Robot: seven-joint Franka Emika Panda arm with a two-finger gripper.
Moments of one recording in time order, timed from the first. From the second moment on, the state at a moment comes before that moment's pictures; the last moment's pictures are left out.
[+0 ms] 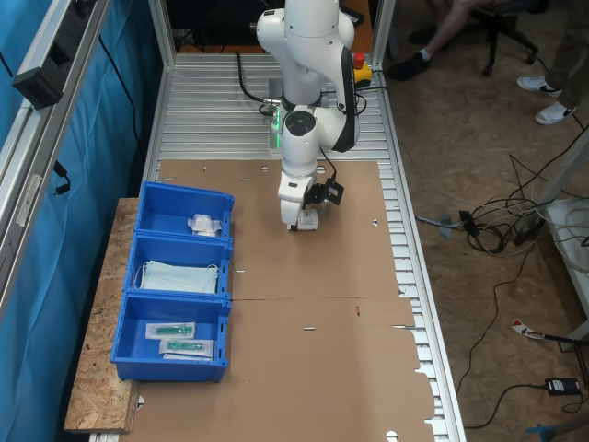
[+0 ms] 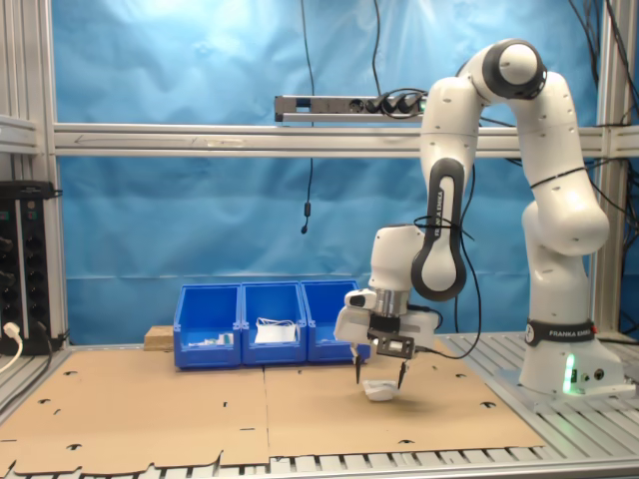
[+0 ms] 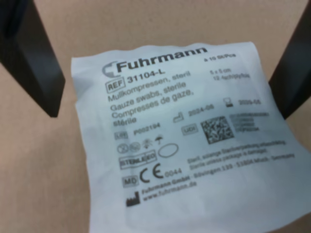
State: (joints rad) arm -0.13 0.20 0.11 -2.86 0.24 3.18 -0.74
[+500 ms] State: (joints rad) arm -0.13 0.20 0.11 -2.87 0.24 3.19 -0.74
